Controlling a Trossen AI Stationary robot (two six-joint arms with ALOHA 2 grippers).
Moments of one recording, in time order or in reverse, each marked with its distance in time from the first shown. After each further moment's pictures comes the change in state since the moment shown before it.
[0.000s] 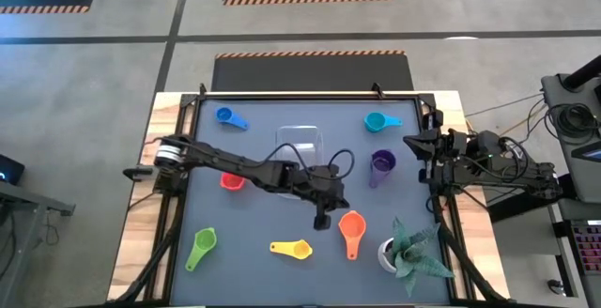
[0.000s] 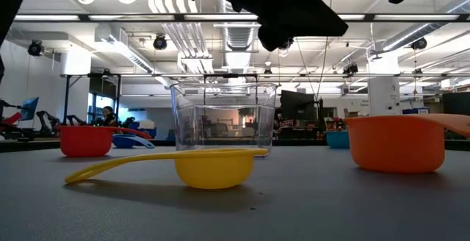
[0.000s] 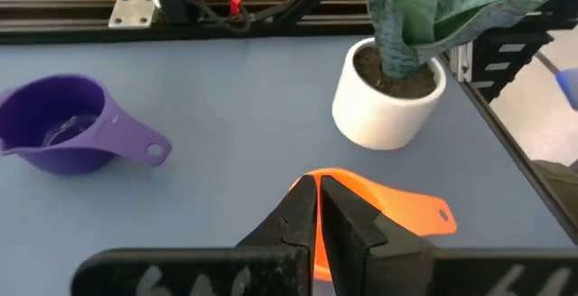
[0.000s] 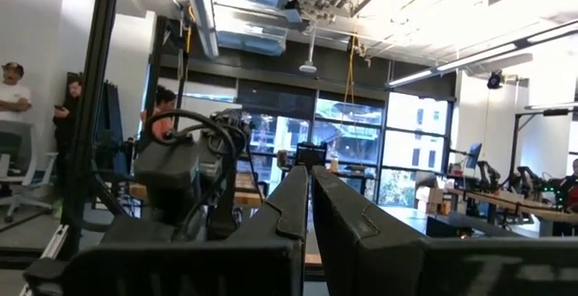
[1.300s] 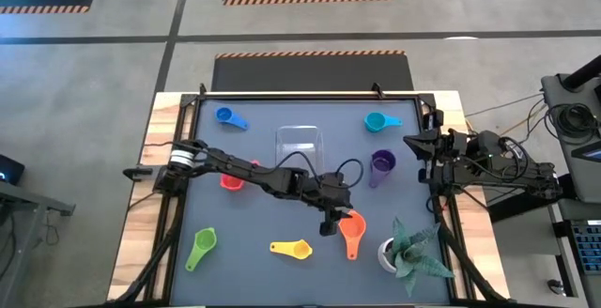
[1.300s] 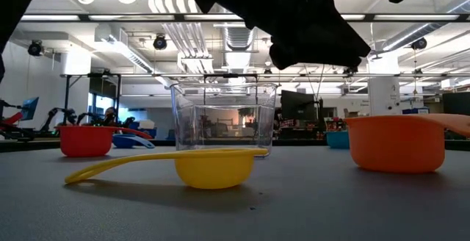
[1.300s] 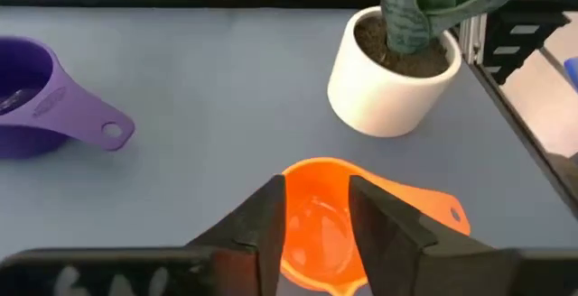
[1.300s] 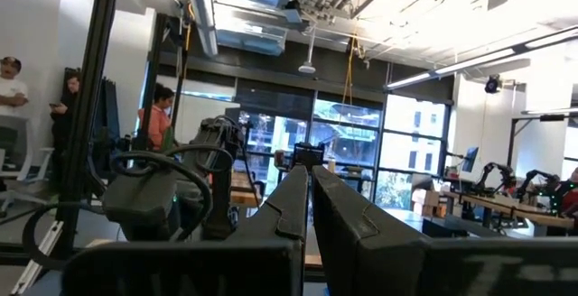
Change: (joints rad) left arm -0.021 0.109 0.067 -0.009 0.000 -0.027; right arm 0.000 0.000 0.000 0.000 0.000 -0.018
